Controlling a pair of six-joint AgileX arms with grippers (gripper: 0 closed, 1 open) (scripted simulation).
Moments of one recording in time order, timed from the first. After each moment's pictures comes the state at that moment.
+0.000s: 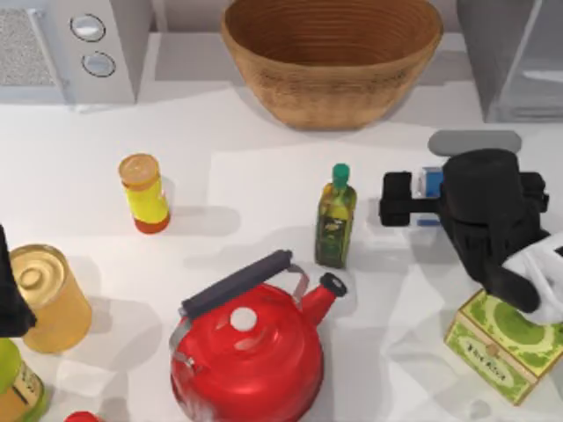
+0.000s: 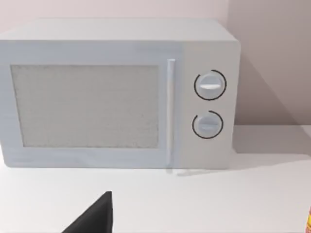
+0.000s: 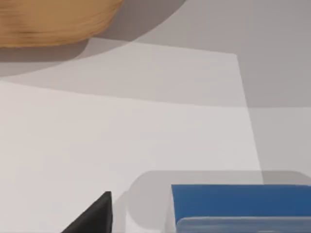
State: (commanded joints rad) left arm 0.00 0.00 0.00 0.00 0.00 0.00; right arm 0.47 1.95 0.71 0.68 0.44 0.26
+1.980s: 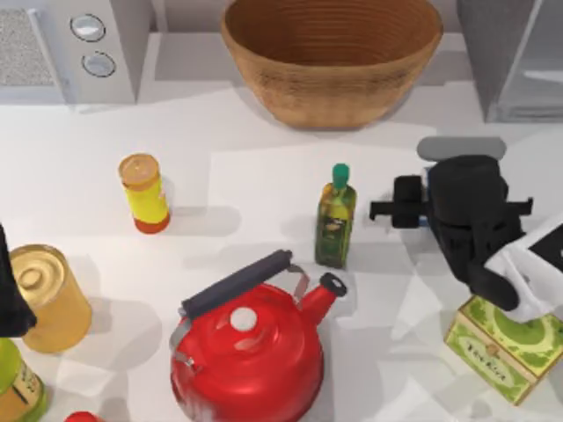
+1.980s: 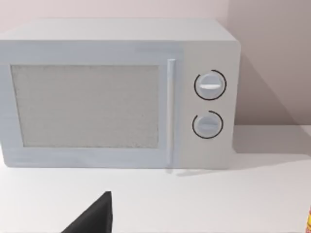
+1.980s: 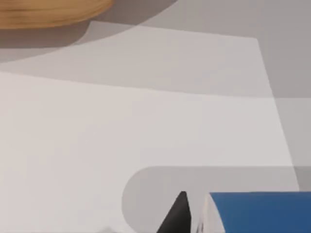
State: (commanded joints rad) left arm 0.00 0.00 0.00 0.00 0.00 0.00; right arm 0.48 2.07 0.76 0.75 0.44 0.27
